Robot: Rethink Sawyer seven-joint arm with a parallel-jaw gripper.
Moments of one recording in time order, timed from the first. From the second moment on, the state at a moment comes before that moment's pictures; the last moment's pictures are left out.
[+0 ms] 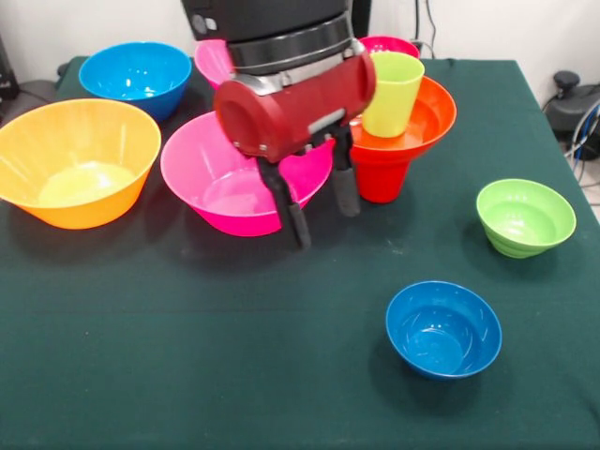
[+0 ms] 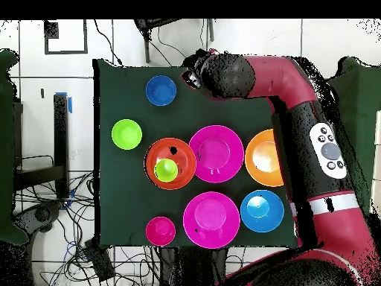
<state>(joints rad) -0.71 -0.50 0.85 1.23 -0.53 0.81 0.96</state>
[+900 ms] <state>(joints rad) -0.58 -0.54 0.77 1.27 -0.49 0.79 1.01</state>
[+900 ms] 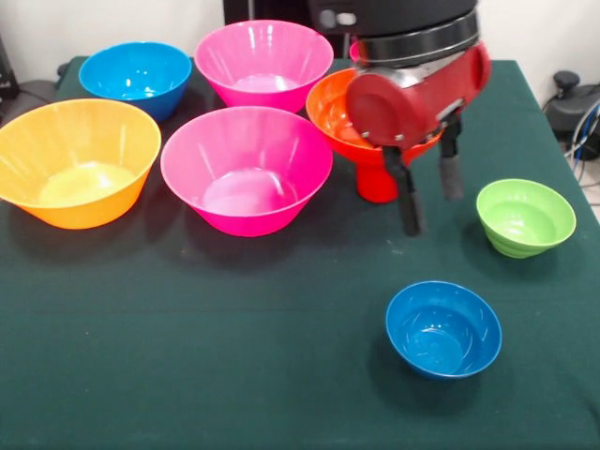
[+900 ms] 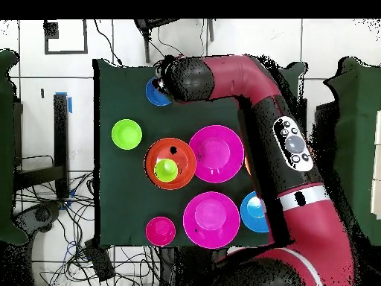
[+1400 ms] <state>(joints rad) -0.42 -0.58 0.67 1.27 -0.49 0.79 1.16</state>
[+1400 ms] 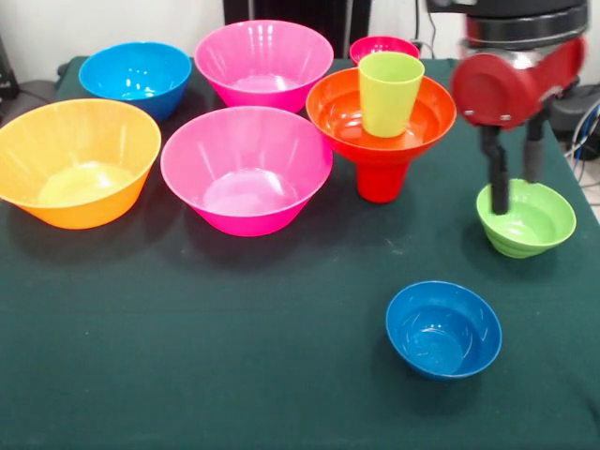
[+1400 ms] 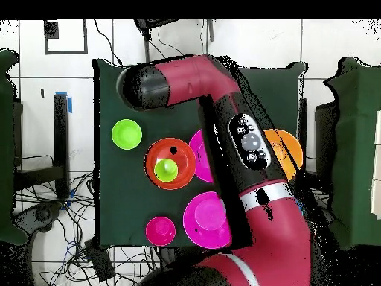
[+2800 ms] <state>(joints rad) -0.25 -0.48 0.44 1.23 -0.52 0.79 1.26</state>
